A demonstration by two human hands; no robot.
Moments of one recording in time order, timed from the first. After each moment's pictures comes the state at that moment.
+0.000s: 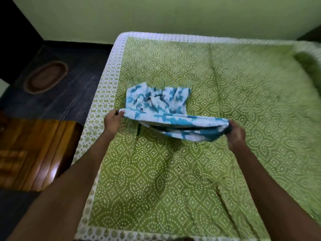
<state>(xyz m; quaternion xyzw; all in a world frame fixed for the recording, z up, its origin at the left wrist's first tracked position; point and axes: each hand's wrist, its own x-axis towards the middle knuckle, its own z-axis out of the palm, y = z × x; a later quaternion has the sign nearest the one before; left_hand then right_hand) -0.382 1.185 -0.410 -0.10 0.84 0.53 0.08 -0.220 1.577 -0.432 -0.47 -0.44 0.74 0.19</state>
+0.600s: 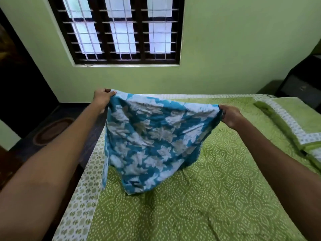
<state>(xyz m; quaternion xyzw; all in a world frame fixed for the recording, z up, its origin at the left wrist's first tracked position) -0.398 1.222 -0.133 0.00 0.78 0.62 -0.03 -0.212 1.629 -0.176 -0.32 -0.58 0.73 0.16</state>
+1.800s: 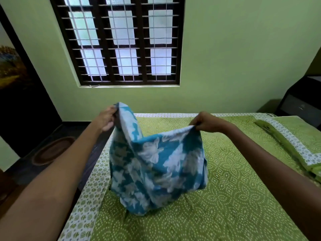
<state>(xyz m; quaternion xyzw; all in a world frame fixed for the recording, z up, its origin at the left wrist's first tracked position) -0.398 1.229 -0.119 0.09 0.64 0.75 0.14 -0.220 1.553 -0.089 0.10 -0.96 0.27 -0.01</state>
